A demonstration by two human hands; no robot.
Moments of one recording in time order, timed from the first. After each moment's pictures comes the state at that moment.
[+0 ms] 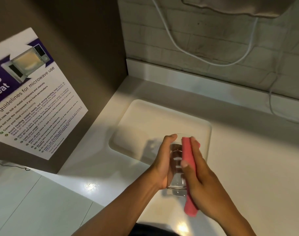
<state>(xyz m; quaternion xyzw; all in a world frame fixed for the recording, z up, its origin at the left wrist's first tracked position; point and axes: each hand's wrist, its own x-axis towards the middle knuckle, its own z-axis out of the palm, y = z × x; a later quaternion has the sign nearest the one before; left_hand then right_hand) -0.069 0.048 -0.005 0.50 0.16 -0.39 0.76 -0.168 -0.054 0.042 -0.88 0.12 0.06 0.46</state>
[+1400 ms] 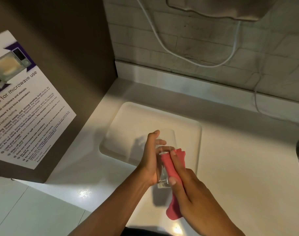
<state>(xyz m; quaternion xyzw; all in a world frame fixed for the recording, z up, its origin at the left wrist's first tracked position) -0.052 0.052 -0.009 0.51 0.21 -0.36 0.76 -0.185 -0.049 0.032 -0.91 0.08 0.11 0.39</state>
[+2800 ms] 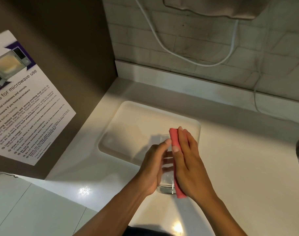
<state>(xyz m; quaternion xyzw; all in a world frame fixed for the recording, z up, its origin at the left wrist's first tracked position) -0.080 0.048 0.000 0.57 0.10 -0.35 0.74 -0.137 -0.063 0.022 -0.88 0.12 -0.02 0.45</state>
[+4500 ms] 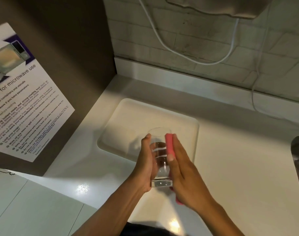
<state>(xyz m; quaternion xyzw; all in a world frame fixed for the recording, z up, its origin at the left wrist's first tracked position) -0.078 0.059 -0.008 0.55 0.20 -0.34 0.74 -0.156 -0.053 0.017 -0.89 0.05 0.01 0.46</state>
